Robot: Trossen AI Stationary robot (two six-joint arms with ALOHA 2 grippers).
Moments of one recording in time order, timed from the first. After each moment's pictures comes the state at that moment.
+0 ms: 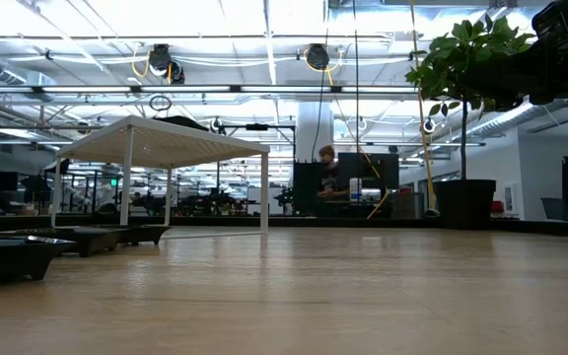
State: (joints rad) left arm -0.91 1.55 0.78 -0.81 0.02 -1.86; right arm 0.25 0.04 0.02 0.13 0.39 -0.12
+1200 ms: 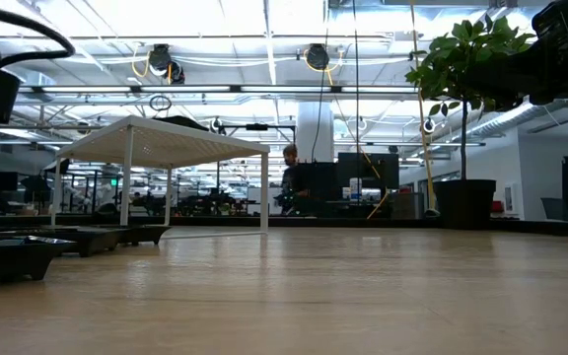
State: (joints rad) left arm -0.81 1.55 0.78 -0.76 -0.17 -1.55; right arm 0.25 0.04 0.02 0.13 0.39 -0.12
